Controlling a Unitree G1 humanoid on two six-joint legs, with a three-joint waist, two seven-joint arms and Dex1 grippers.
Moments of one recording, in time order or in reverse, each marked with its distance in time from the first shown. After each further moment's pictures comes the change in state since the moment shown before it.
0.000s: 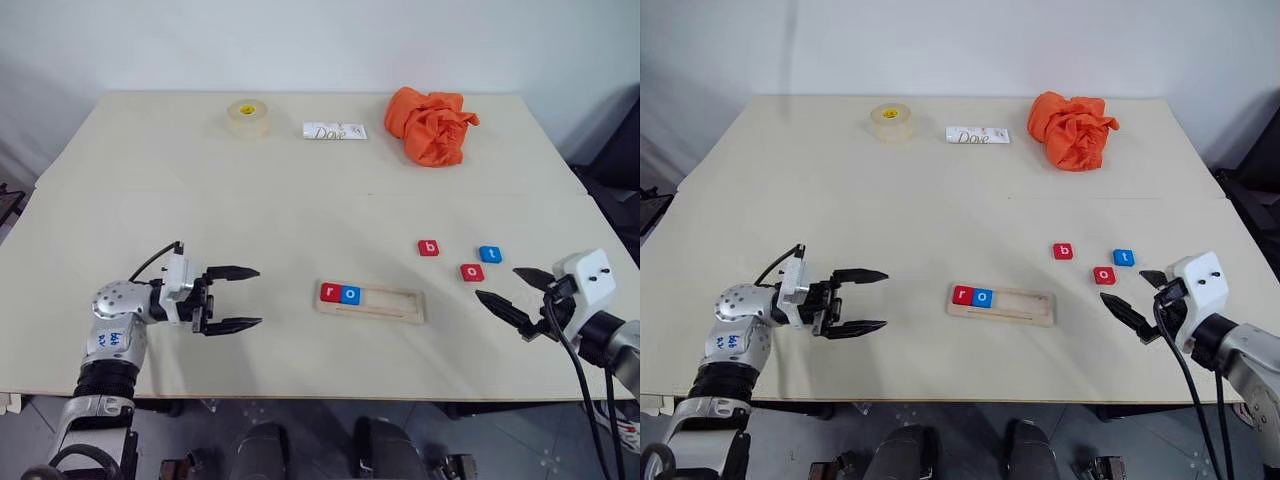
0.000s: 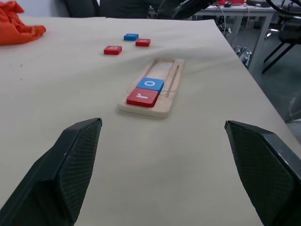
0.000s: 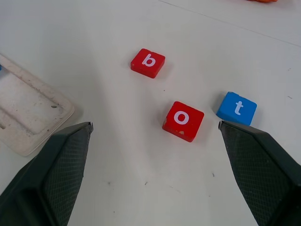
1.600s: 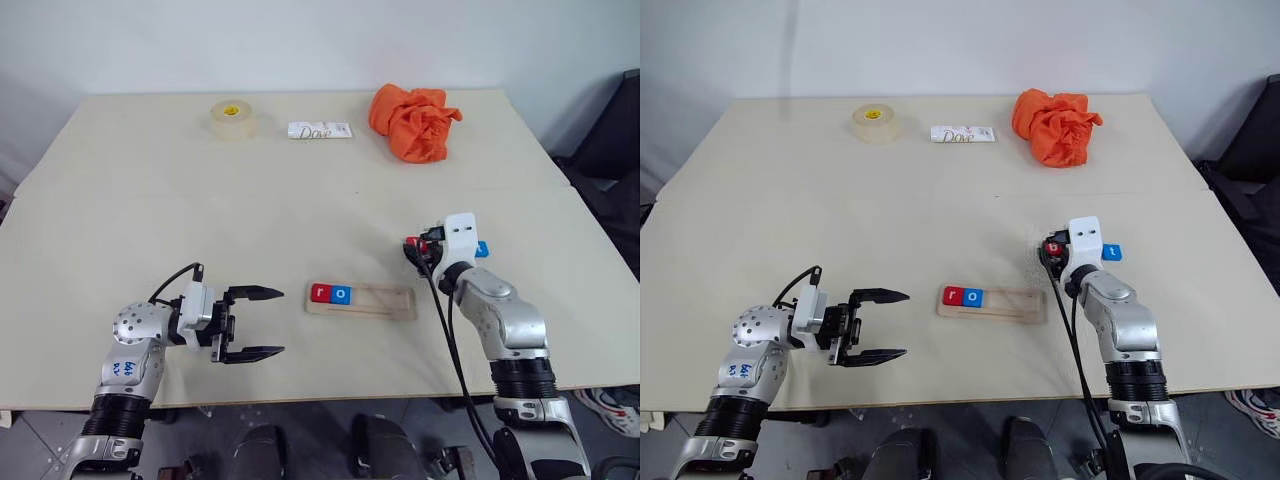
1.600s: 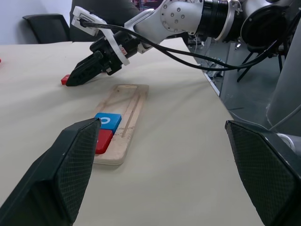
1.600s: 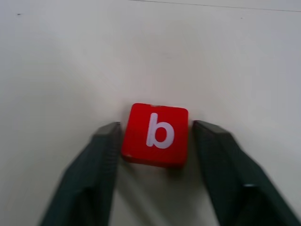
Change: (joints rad) left arm 0.207 -0.063 -0.045 -0.338 -0.038 0.050 0.085; right arm -0.565 0.472 0.352 0.441 -0.310 0.006 -0.440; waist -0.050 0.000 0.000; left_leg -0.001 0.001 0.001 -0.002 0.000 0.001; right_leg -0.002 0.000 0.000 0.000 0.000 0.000
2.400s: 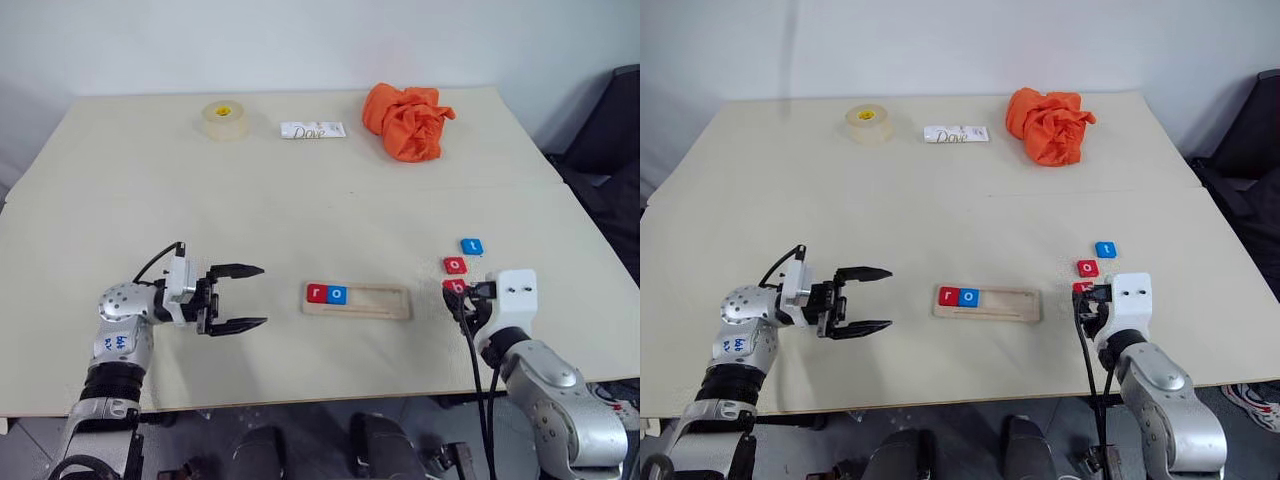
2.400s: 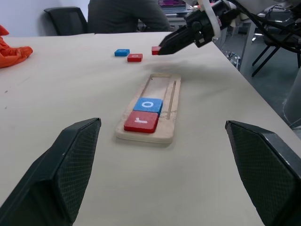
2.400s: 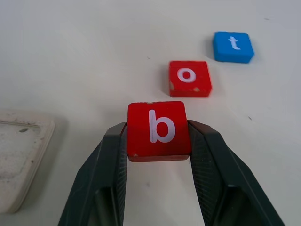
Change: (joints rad) left arm -0.191 0.030 0.048 0.320 0.016 -0.091 -0.083; right arm 0.531 0.048 -0.160 -0.728 0.094 0.253 -0.103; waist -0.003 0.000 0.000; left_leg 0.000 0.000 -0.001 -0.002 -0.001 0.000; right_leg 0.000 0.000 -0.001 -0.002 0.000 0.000
